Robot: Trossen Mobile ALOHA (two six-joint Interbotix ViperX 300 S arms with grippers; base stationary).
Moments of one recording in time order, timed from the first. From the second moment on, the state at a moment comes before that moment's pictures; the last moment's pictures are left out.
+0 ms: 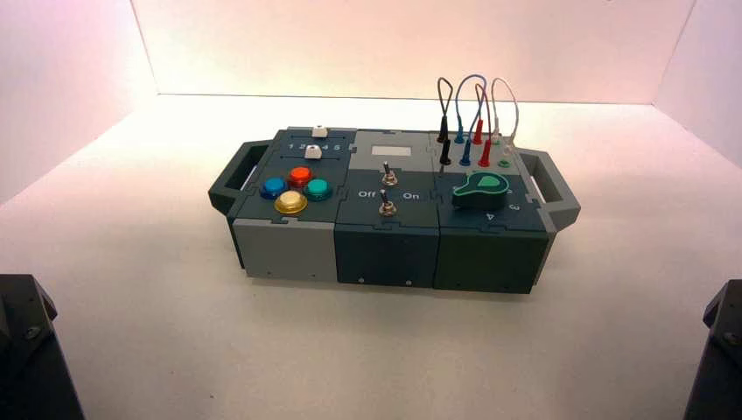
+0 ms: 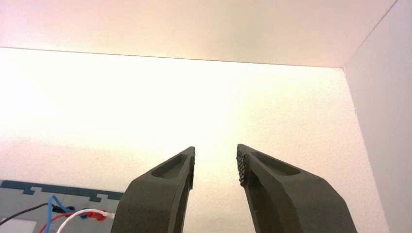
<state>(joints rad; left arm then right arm) -0.12 -0.77 1.15 -0.67 0.08 0.78 0.01 -0.46 0.89 -0.04 0.21 0.04</state>
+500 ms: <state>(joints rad) -0.12 -0.78 1.15 -0.67 0.10 0.79 0.01 -0.46 0.89 -0.04 0.26 0.04</state>
